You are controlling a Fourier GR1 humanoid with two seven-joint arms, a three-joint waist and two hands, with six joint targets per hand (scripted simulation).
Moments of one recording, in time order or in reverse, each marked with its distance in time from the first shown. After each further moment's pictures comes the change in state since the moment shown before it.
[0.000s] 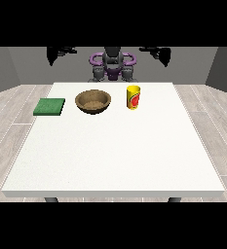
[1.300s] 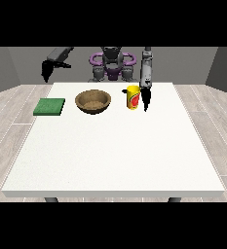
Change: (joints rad) left arm -0.259 -0.091 0.053 0.792 -0.119 0.154 -0.716; right arm -0.110 -0.035 -0.031 0.177 0.020 0.100 -0.228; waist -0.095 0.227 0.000
